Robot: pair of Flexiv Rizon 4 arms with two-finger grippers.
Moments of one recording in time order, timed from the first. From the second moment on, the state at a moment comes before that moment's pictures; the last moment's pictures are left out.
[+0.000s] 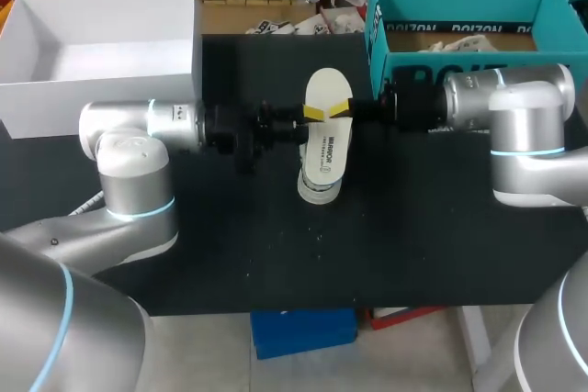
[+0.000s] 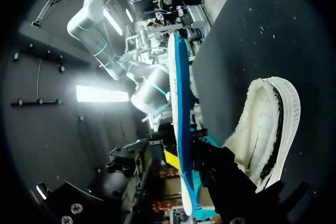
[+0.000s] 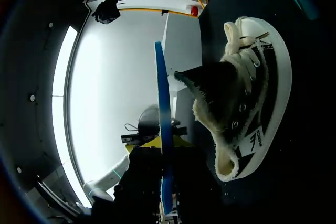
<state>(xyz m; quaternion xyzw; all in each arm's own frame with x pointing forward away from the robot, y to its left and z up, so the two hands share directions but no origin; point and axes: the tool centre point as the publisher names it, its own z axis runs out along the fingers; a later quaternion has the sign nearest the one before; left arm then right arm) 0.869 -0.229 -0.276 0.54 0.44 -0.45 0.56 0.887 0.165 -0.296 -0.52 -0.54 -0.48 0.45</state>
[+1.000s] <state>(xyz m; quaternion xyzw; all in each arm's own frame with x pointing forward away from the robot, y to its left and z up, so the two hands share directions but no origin) 0.878 -0.236 -0.288 0.54 0.45 -0.46 0.55 0.891 0.162 -0.296 -0.52 -0.54 -0.49 0.45</state>
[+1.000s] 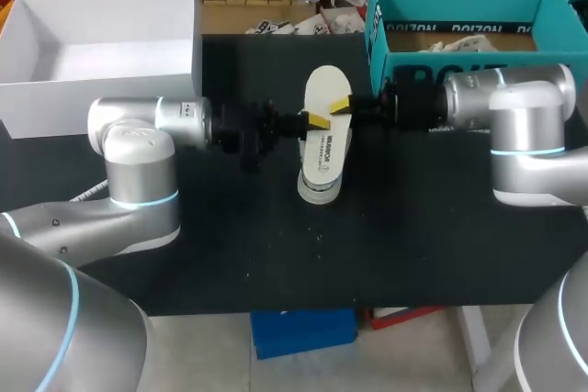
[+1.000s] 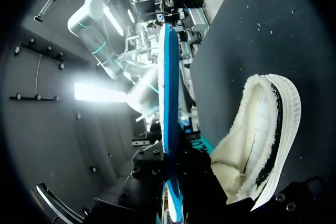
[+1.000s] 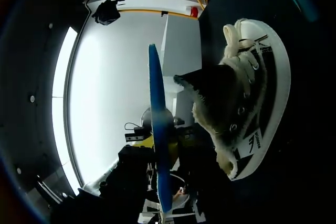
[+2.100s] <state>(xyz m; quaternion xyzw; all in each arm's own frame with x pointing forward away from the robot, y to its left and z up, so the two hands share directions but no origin) 0.768 -0.177 -0.294 0.54 0.62 -0.45 0.35 0.844 0.050 -0.283 -0.67 -0.51 -0.44 0.30</state>
